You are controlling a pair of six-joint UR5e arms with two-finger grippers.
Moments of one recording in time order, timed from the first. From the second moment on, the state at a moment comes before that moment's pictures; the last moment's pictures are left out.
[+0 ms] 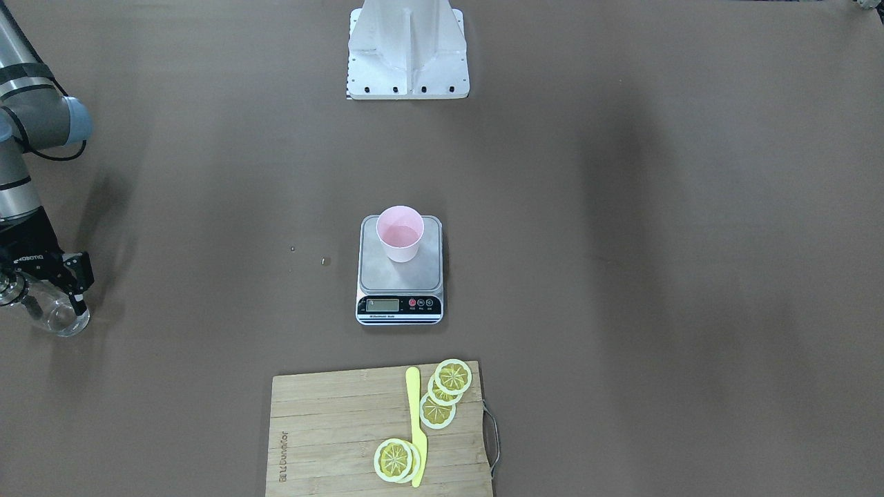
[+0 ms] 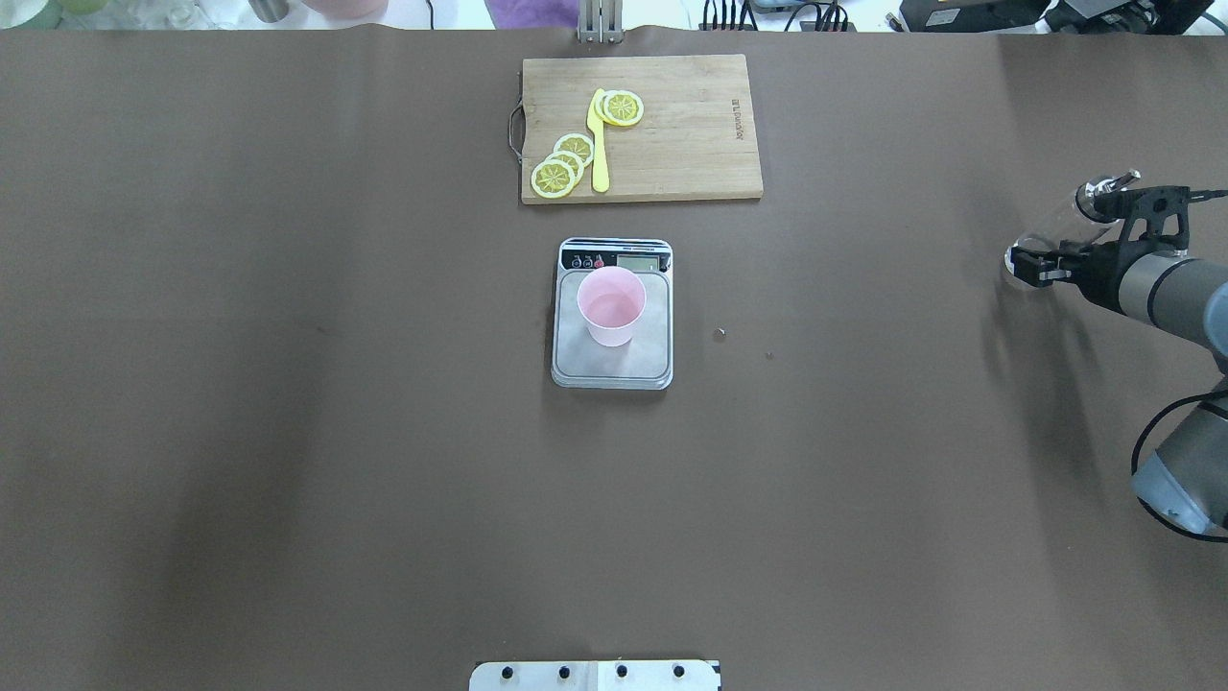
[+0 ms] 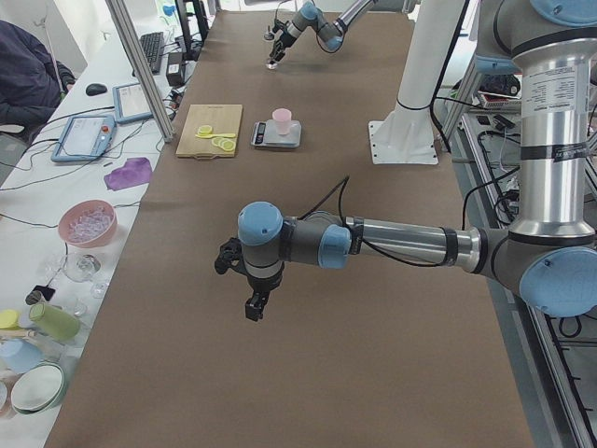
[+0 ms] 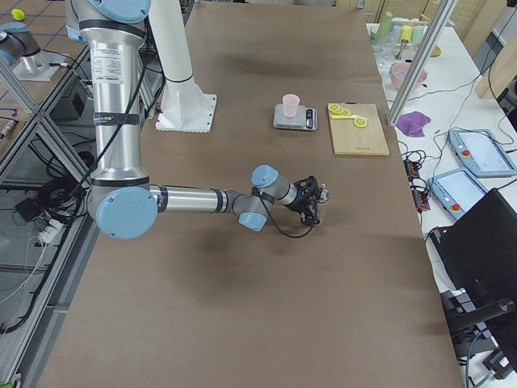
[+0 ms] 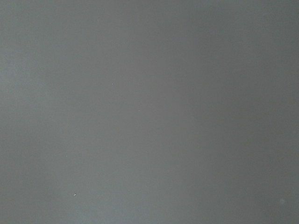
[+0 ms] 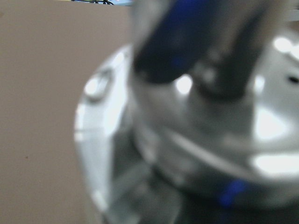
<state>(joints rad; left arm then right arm) -1.52 -1.48 -1.74 -1.61 -2.31 0.23 0.86 -1.56 1.41 -0.39 1.57 0.88</state>
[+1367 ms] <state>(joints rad) -1.52 -1.47 -1.75 -1.61 -2.31 0.23 0.86 -1.57 1.53 -0.56 1.52 0.91</state>
